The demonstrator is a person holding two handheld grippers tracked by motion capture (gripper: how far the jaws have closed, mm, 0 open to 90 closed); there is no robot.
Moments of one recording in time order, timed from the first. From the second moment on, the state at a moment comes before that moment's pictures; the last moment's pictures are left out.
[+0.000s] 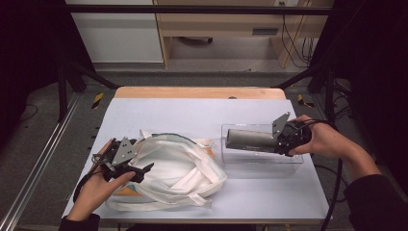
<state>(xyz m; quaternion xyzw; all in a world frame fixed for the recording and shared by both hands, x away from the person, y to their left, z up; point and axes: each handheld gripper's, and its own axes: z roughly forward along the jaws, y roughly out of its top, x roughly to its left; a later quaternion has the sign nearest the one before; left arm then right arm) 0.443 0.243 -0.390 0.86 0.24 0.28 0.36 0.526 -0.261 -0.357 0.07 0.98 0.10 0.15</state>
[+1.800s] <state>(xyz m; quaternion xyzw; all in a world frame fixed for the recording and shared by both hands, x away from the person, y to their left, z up) 0.438 0.240 -0.389 0.86 0.24 0.28 0.36 0.543 -0.247 -0.403 0.03 0.99 0.07 0.09</state>
